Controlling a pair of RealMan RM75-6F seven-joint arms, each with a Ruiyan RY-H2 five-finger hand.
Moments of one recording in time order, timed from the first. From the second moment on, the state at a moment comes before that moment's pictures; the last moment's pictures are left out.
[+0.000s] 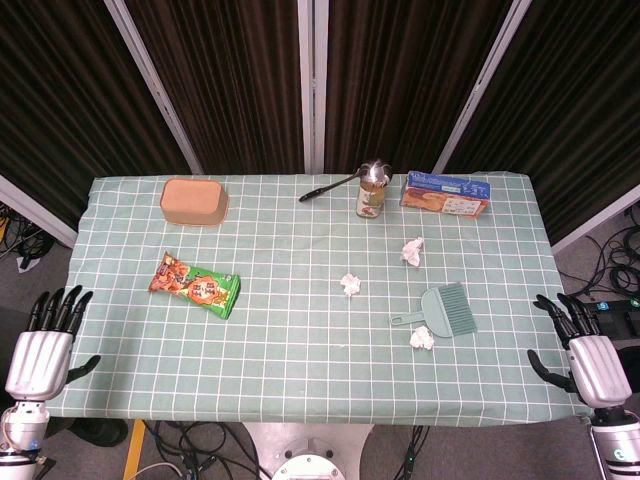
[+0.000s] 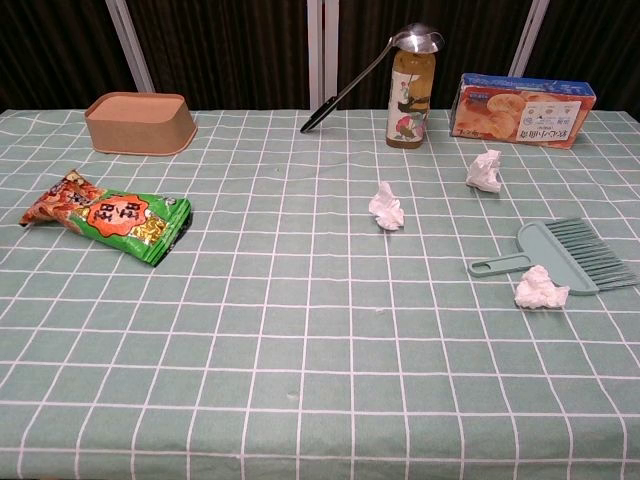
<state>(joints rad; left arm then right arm) -0.07 -1.25 -0.03 -1.54 1.55 1.54 0.24 0.10 -1.16 0.00 -1.41 -1.65 1.55 0.35</state>
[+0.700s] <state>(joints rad) -0.06 -1.24 -0.02 -1.56 1.55 1.55 0.22 0.27 -1.18 0.02 -1.43 -1.68 1.32 0.30</state>
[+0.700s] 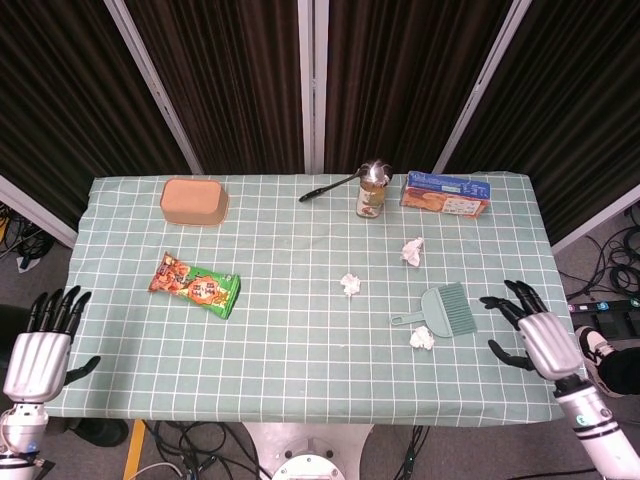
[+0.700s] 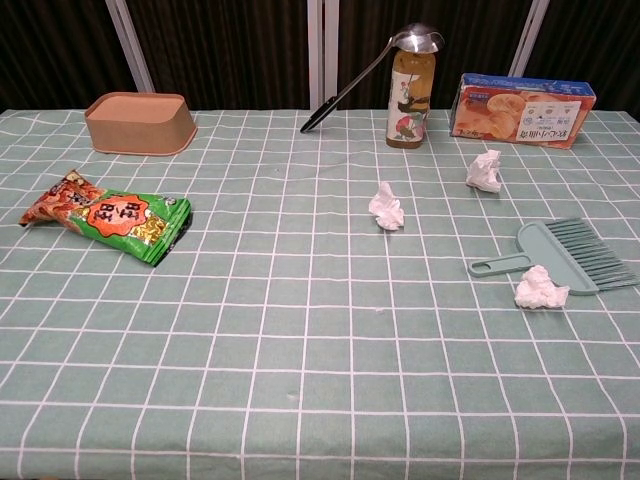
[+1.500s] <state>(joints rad) -0.05 -1.26 -0.01 -1.54 1.52 1.53 0.19 0.59 -1.52 0.09 -1.20 -1.50 0.91 0.00</state>
